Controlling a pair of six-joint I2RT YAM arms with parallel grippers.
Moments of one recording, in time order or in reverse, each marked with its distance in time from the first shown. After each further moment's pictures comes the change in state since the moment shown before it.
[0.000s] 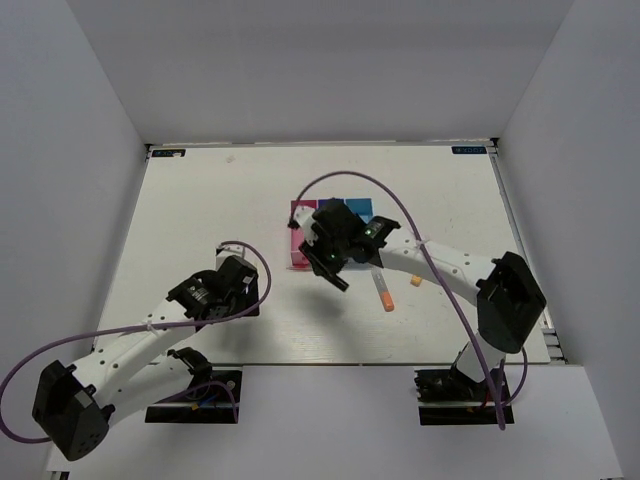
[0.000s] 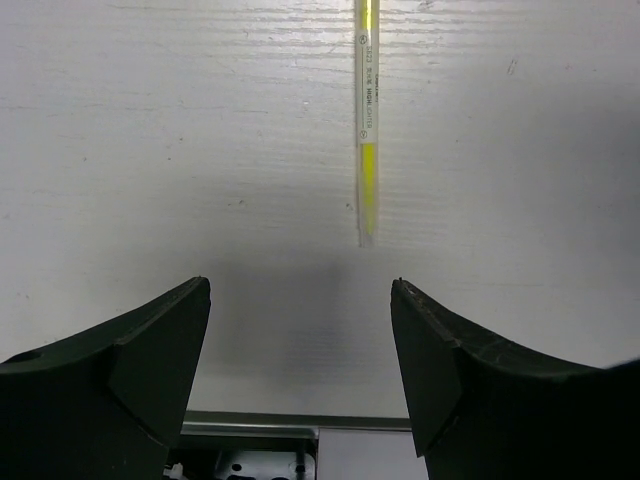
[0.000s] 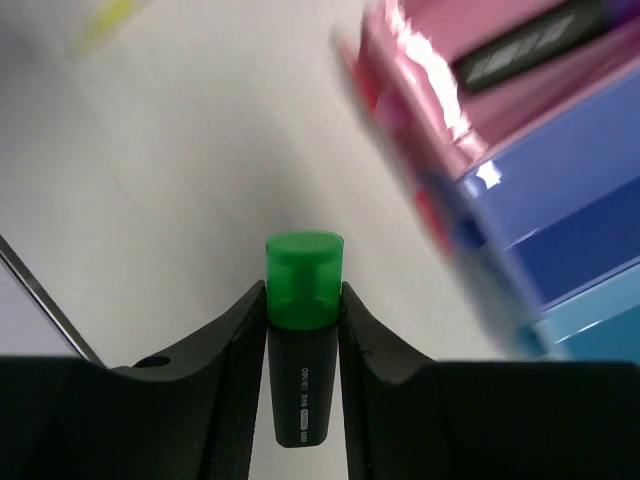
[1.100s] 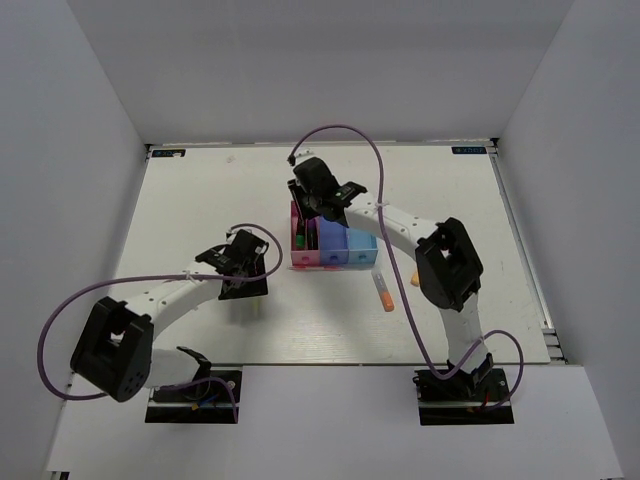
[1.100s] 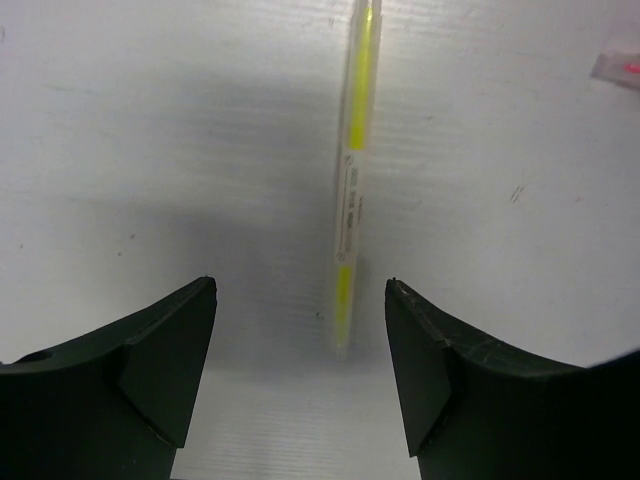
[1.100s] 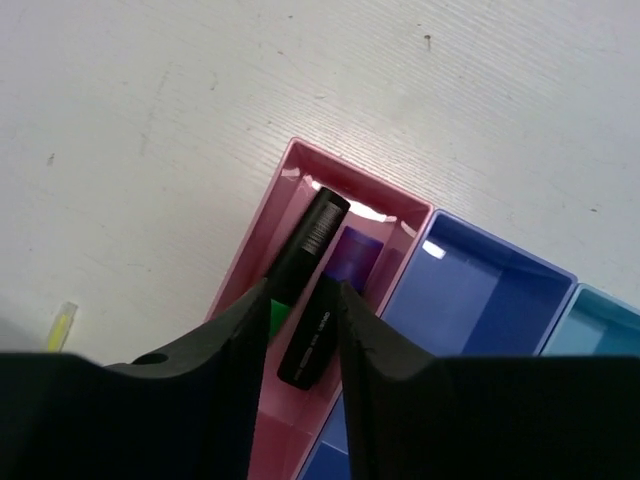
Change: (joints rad) left arm 0.174 0.382 0.073 0.214 0.115 0.036; right arm -0.125 0.431 0.512 0.185 0.323 0.282
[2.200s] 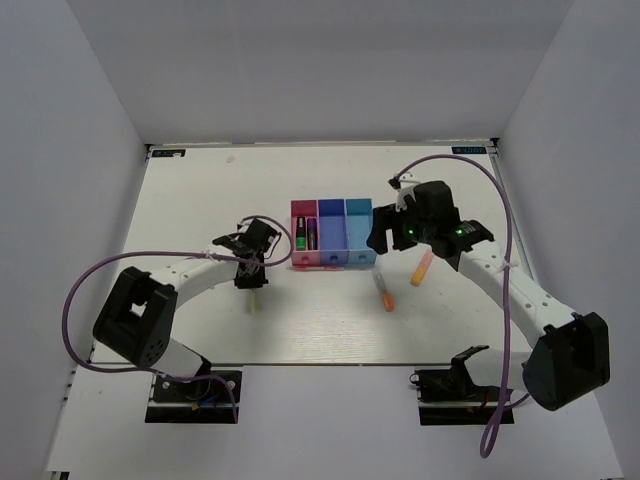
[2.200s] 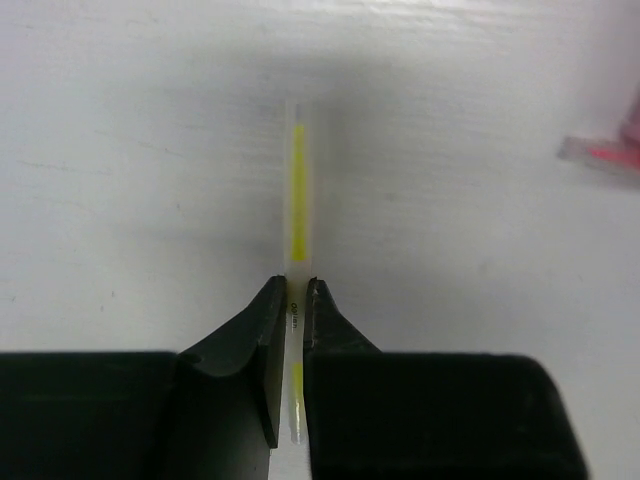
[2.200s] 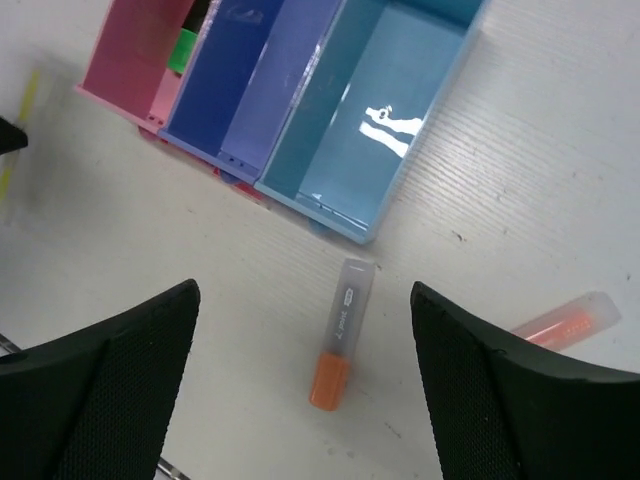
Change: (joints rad) left arm -0.003 0.236 0.135 0.035 -0.038 0.013; right arm -0.333 -0.821 -0.747 -0.060 -0.417 -0.063
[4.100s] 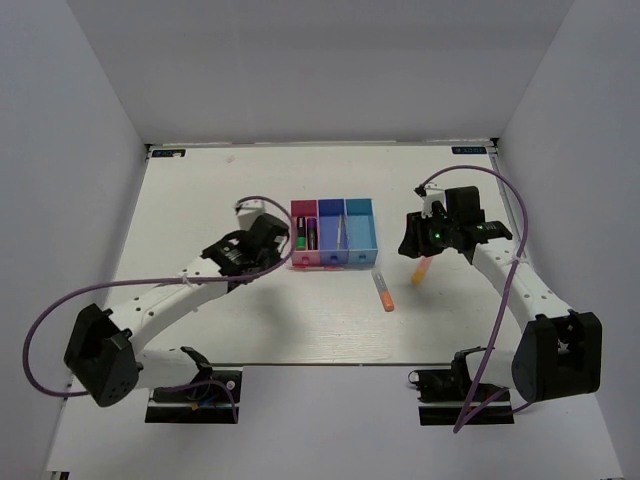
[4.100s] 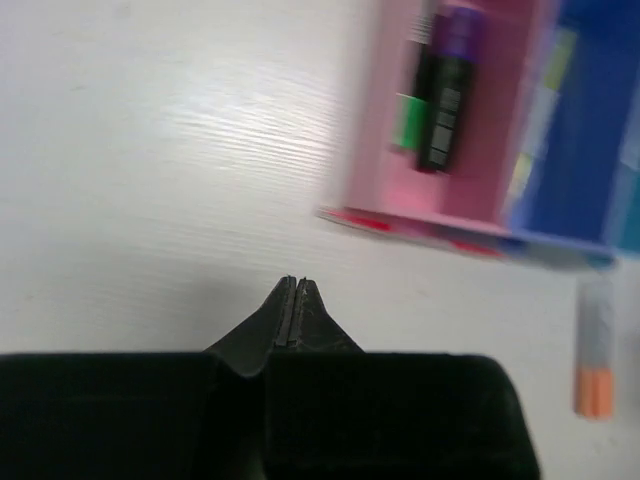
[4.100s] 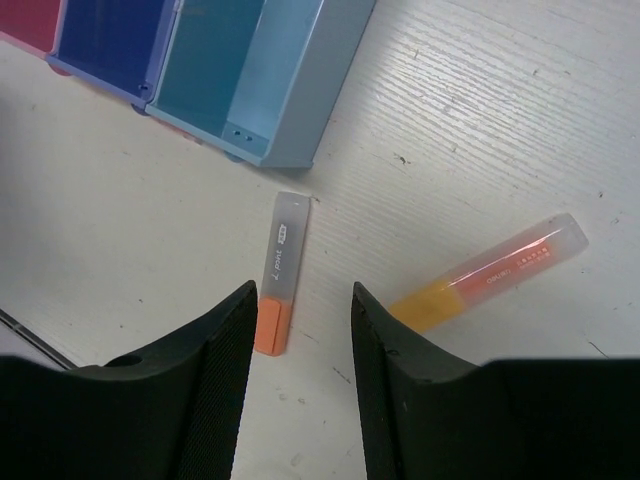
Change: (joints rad) left arm -0.251 -0.221 0.156 -0.003 -0.194 -0.231; right arm -0.269 0.016 -0.069 -0.104 -0.192 -0.163
